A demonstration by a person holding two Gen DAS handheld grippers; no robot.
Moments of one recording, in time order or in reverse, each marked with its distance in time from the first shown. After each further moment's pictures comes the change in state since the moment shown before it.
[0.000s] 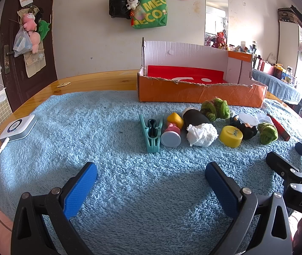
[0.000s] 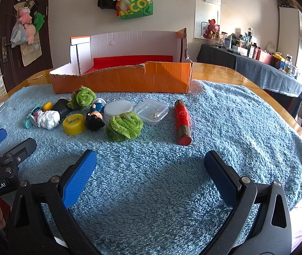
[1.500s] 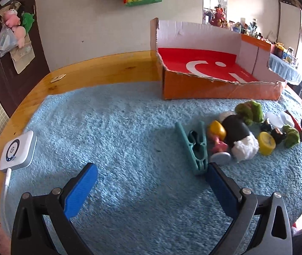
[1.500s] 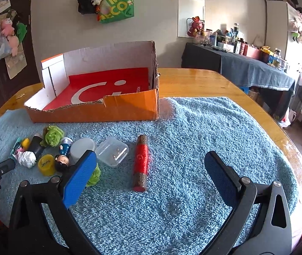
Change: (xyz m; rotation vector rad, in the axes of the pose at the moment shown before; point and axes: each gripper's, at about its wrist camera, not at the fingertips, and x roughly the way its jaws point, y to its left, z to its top) left arm 0.033 0.048 0.040 -0.014 0.193 0.094; right arm 0.013 -0.044 0.048 0.110 0.014 -0.111
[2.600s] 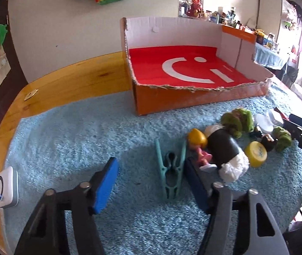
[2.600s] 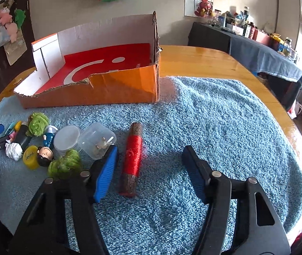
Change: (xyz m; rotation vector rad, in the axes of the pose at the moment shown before) left arm 0.018 -0.015 0.033 0.092 0.042 -0.113; right arm 0.036 -0.008 0.003 -0.001 0.153 0.012
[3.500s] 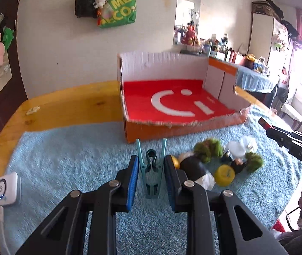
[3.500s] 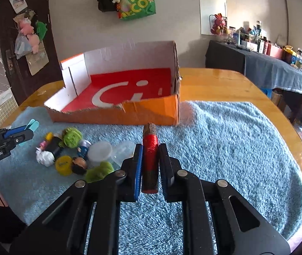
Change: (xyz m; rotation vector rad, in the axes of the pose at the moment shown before) left arm -0.047 -0.009 0.006 -0.054 -0.194 -0.037; right arm -0.036 0.007 0.009 -0.006 -0.132 0.126
